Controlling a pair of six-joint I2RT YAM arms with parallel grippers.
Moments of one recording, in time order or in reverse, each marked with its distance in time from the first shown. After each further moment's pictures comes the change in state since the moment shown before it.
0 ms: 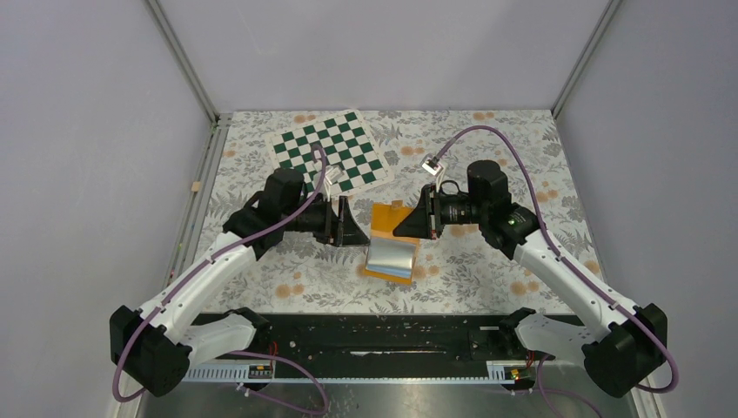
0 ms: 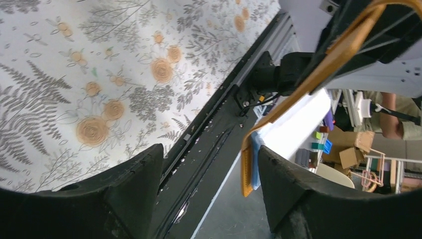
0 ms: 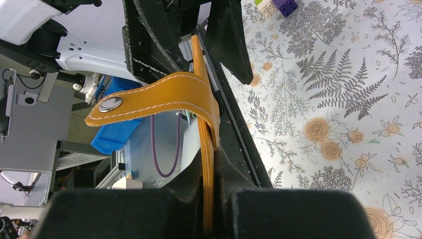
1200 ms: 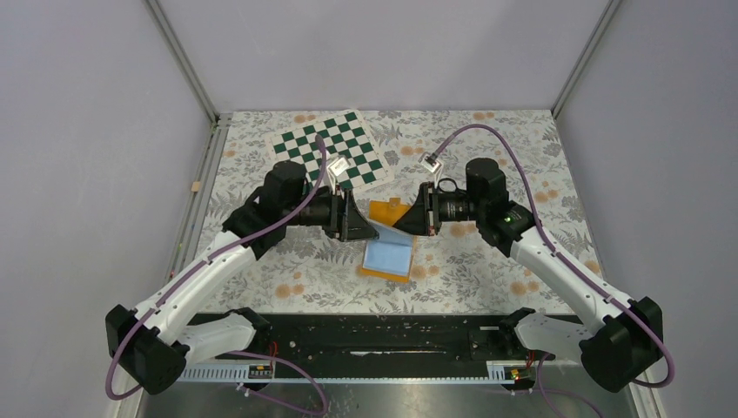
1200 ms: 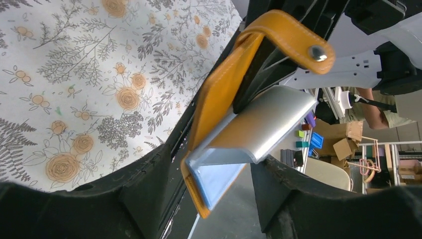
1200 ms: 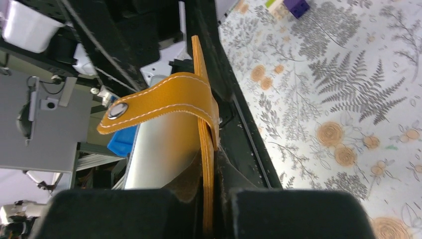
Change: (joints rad) left arm -0.068 0.003 0.083 0.063 0.005 -0.047; right arm -0.006 0.034 -0.002 0.045 -0.026 0.061
